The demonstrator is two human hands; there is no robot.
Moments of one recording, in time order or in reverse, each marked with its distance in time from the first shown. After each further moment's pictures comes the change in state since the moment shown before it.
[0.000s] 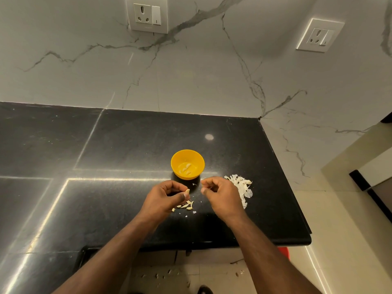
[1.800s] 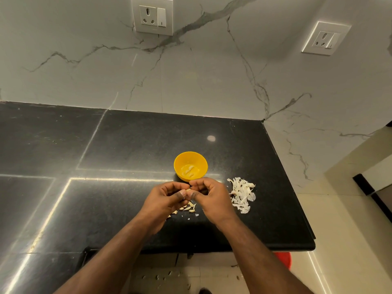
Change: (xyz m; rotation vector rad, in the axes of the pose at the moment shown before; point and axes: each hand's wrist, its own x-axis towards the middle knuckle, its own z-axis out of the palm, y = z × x) left_hand -0.001 0.008 -0.001 -0.279 -0.028 -0.089; right_hand -0.002 -0.017 0.022 0.278 -0.079 -0.038
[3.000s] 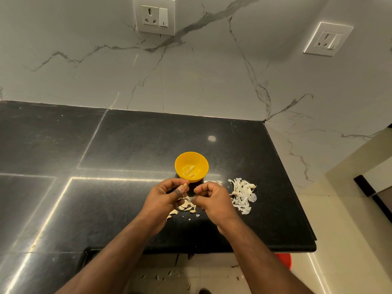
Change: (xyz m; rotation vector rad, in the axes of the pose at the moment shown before) left_hand 0.001 0.001 0.001 -0.001 0.071 0.047; right_hand 0.000 0.006 0.001 0.164 -0.017 0.197
